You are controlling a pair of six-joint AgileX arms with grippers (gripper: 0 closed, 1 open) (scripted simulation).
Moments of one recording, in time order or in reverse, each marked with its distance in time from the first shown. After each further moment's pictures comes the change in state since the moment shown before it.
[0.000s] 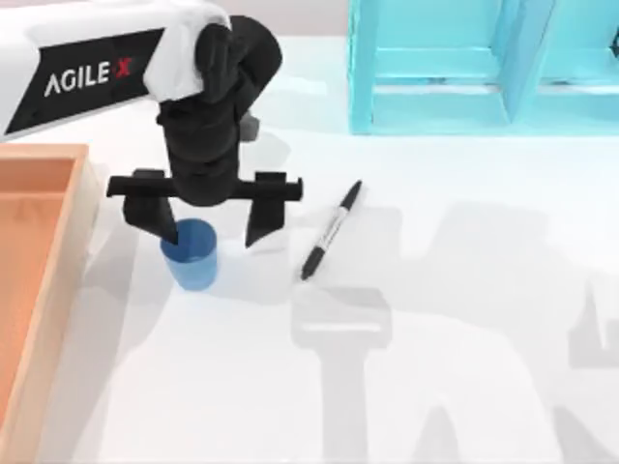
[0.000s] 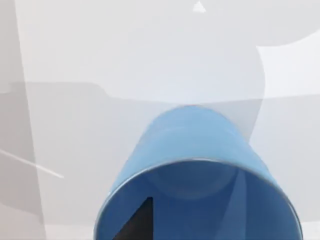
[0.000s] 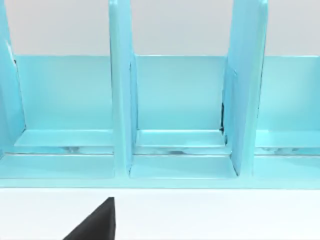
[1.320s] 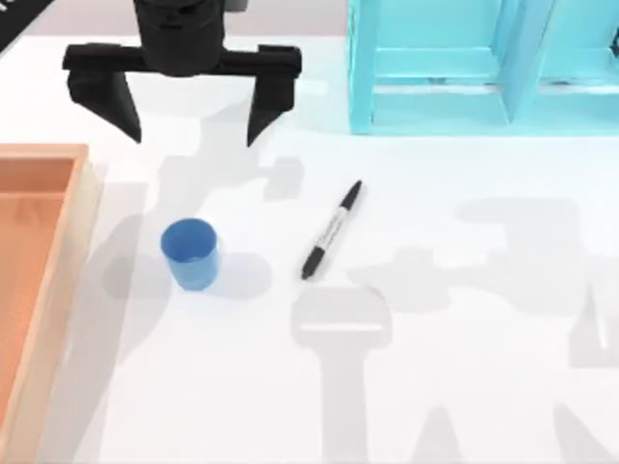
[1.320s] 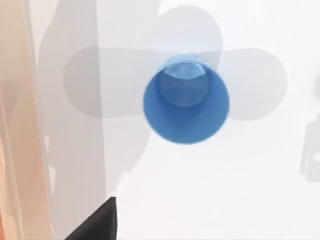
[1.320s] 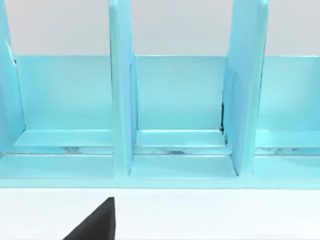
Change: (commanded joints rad) left arm -0.008 0.036 0.619 -0.582 0.000 -0.005; right arm 0.000 0.000 0.000 0.000 0.000 0.000
